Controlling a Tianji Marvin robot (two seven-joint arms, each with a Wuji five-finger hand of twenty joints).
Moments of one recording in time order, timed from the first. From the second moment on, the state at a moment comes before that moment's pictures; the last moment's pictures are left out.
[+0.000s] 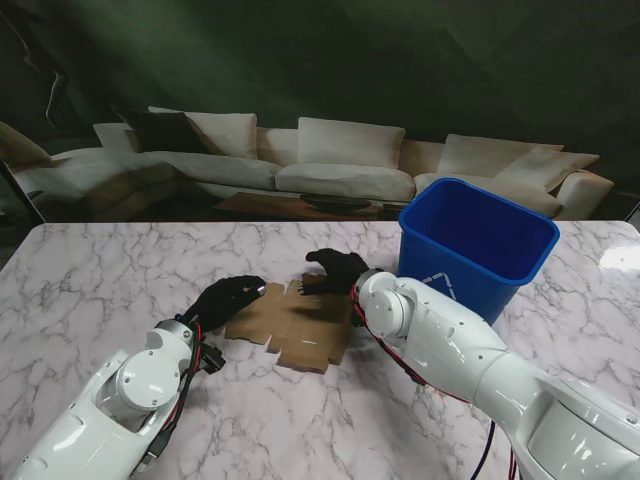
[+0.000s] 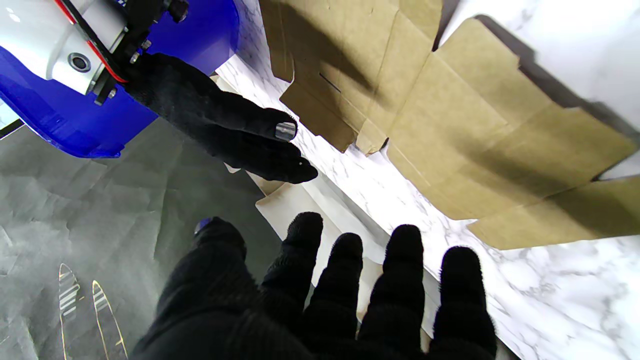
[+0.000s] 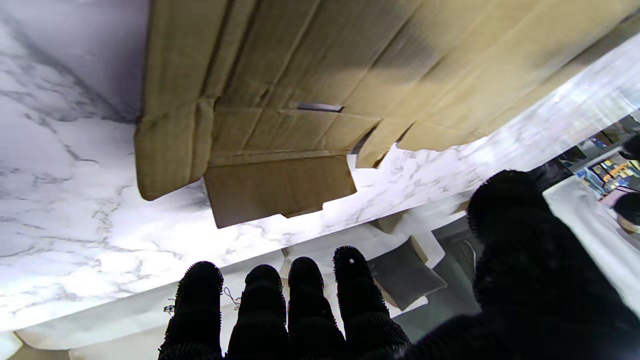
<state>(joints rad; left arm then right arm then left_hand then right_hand) 1.54 -1.12 -1.22 -1.56 0.31 0.00 -0.05 -0.82 -1.34 0.48 -0.78 -0.34 0.00 -0.06 1.03 0.07 -0.03 -0.04 0.53 0.27 0.19 0.57 0.49 0.25 0.08 0.37 0.40 0.33 0.23 0.54 0.04 0.34 0.56 0.59 0.50 -0.31 0.43 -0.06 0.21 0.19 0.27 0.39 0.20 0.15 0.27 0.17 0.24 0.06 0.00 0.04 -0.06 0.15 0.68 0.05</state>
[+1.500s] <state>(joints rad) 1.52 -1.12 -1.21 -1.55 0.31 0.00 -0.06 -0.75 -1.51 0.37 -0.44 -0.37 -0.05 -0.23 1.03 0.07 -0.03 -0.04 0.53 0.27 0.19 0.57 0.49 0.25 0.08 0.37 0.40 0.33 0.23 0.54 0.04 0.34 0.56 0.59 0.67 -0.36 0.67 -0.17 0.32 -0.12 1.20 0.65 0.26 0.16 0.74 0.38 0.40 0.11 0.24 0.19 0.01 0.20 0.86 0.16</state>
